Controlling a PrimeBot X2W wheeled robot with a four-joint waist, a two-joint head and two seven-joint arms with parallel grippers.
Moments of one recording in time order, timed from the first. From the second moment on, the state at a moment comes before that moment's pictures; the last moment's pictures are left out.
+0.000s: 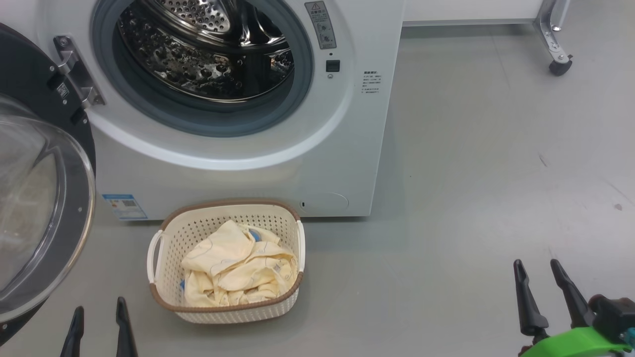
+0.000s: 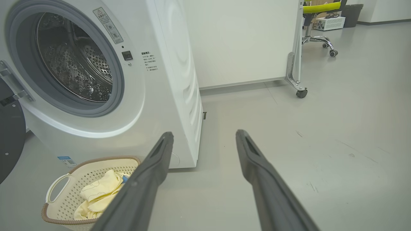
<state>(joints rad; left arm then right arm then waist) 0.21 0.05 0.12 0.04 -0.20 -0.04 -0.26 0.17 -0.11 0.00 0.12 0.28 0.13 -0.25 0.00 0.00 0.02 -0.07</state>
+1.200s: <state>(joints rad) 0.20 0.05 0.10 0.10 -0.18 -0.07 -0.26 0.16 -0.11 0.00 0.12 0.28 0.13 -0.25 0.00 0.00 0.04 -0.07</state>
